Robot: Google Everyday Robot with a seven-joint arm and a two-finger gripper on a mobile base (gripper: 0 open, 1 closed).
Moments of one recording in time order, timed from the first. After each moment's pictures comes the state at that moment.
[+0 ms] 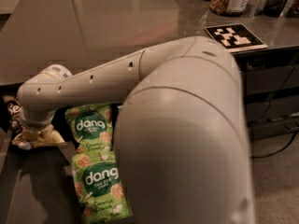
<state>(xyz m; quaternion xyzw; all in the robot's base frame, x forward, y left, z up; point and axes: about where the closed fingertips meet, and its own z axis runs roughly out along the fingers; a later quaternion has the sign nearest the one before) 0.542 0.384 0.687 -0.72 0.61 0.13 0.29</state>
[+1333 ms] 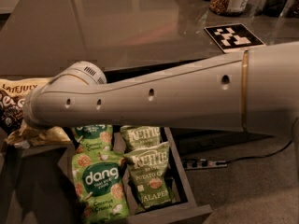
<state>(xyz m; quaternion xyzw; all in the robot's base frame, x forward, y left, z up) 0.488 0.325 0.808 -0.70 0.55 0.12 0.43</state>
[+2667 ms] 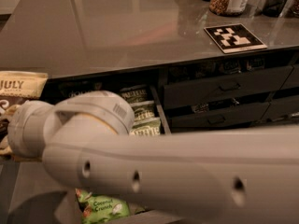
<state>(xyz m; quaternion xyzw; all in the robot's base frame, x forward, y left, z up) 0.401 0.292 0.884 -0.65 0.52 0.13 0.53</state>
